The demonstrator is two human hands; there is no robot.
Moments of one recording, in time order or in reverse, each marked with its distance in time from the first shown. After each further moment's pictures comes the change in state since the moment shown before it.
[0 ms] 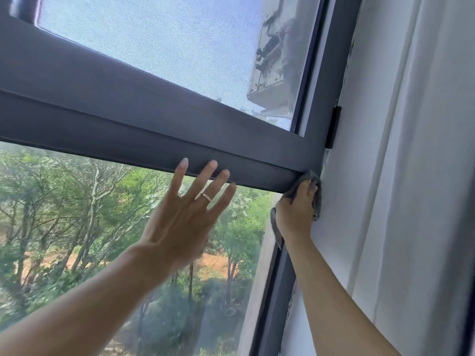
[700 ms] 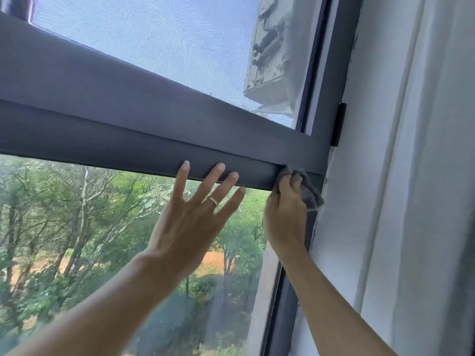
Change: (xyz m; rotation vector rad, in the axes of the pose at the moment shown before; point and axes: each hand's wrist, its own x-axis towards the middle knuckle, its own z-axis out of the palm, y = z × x) left_hand 0.000 -0.011 0.013 -0.105 0.098 0.029; right_hand -0.028 -0.023 0.018 -0.087 0.036 -0.201
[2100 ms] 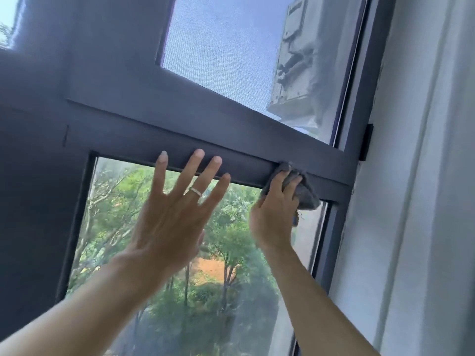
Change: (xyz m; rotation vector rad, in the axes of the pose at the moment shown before) left_hand -0.074 -0.086 -0.051 0.035 -0.052 -0.155; right_hand -0.064 -0.120 0.030 -0.134 -0.095 0.039
